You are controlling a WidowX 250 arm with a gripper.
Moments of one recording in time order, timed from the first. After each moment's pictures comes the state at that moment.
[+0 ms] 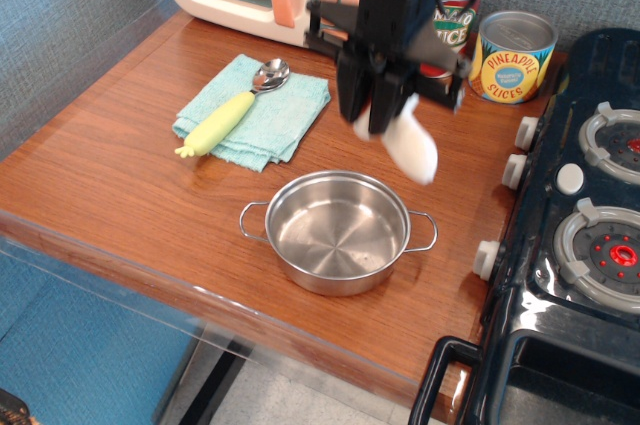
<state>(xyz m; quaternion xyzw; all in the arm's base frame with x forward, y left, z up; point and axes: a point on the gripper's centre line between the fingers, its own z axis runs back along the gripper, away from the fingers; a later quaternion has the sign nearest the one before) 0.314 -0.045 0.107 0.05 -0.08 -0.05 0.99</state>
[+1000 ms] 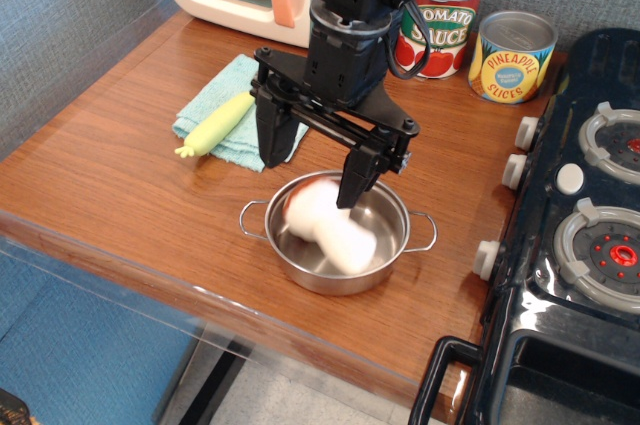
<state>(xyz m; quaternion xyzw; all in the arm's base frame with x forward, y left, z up) 0.271 -0.027 0.094 0.07 0.01 -0.05 1.00</state>
